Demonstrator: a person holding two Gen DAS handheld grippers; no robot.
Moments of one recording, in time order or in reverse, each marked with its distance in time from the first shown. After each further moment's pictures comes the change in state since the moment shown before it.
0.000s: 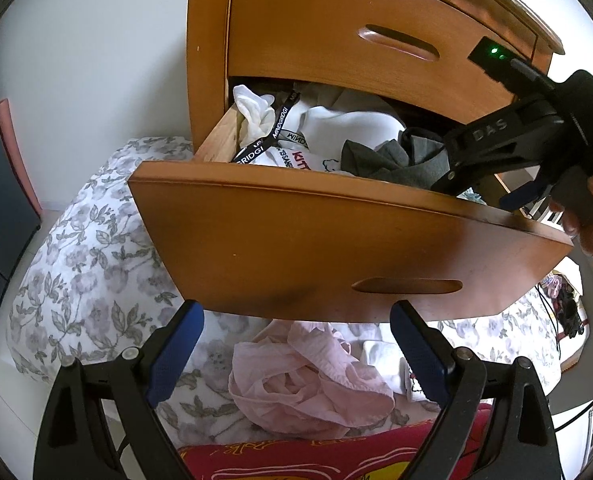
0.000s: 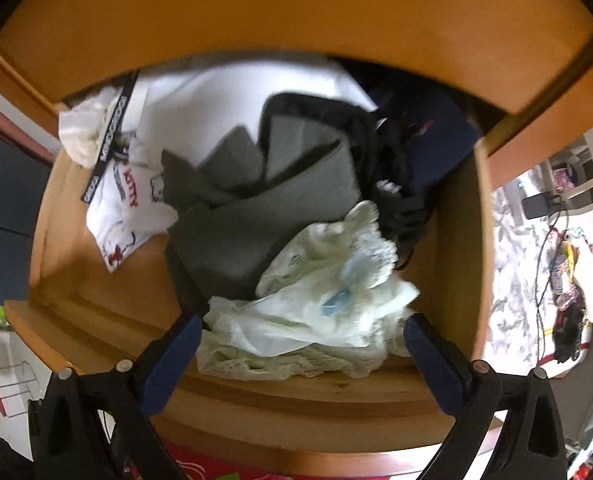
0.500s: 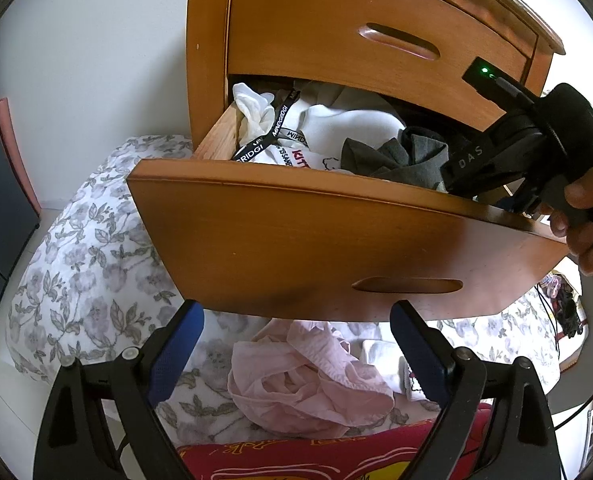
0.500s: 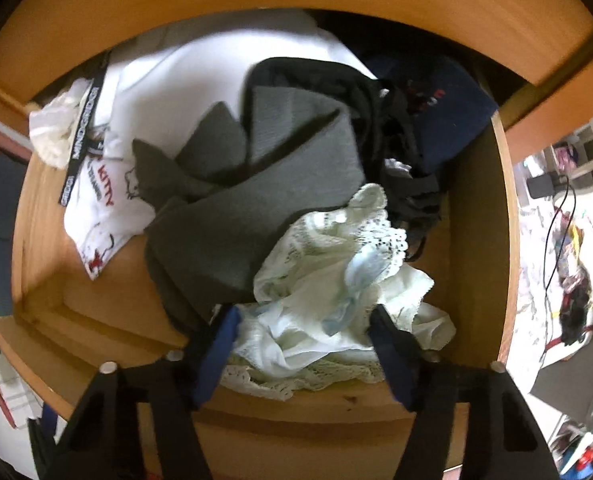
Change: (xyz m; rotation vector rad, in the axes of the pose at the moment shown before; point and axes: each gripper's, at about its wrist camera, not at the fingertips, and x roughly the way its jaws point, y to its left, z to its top) left arm 0.001 0.000 0.000 -0.003 0.004 -0.004; right arm 0.024 -0.009 0.006 0.068 0.050 0.002
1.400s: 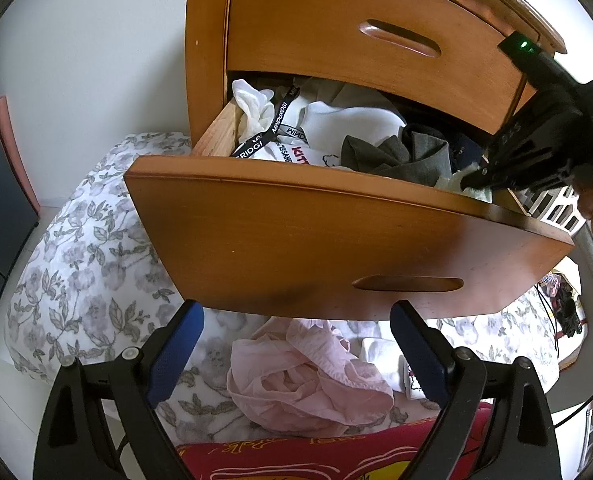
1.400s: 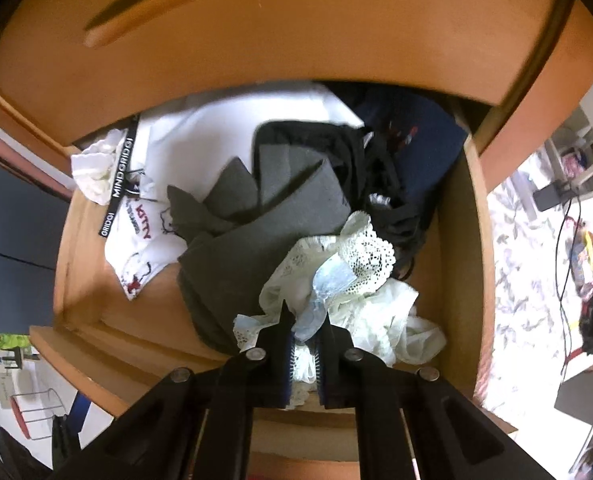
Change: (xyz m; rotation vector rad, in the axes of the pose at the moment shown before) left arm 0.001 0.001 -0.001 0.001 0.007 -0.005; right arm -0.046 -0.032 -0.005 0.015 -0.153 0.112
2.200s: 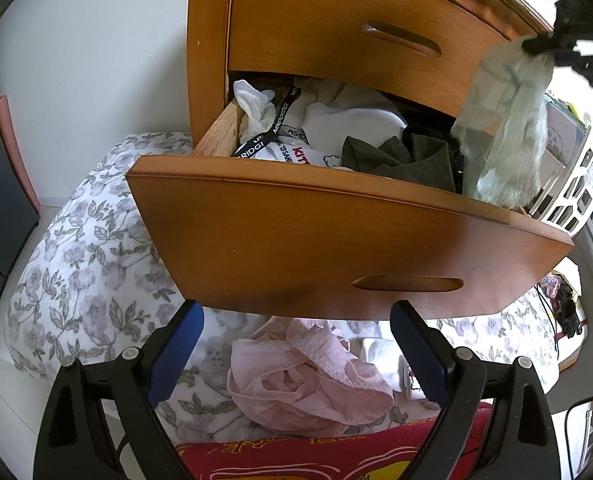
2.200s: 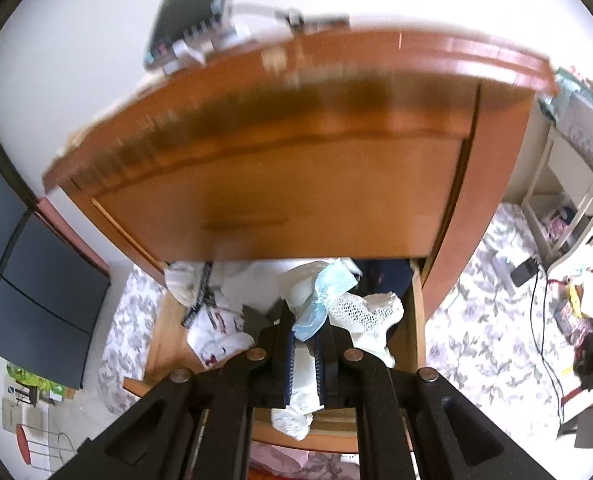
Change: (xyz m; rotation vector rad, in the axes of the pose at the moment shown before) left arm -0.001 0.000 -0.001 0.001 0.001 0.000; right arm -0.143 0.008 0.007 0.015 -0.380 0.085
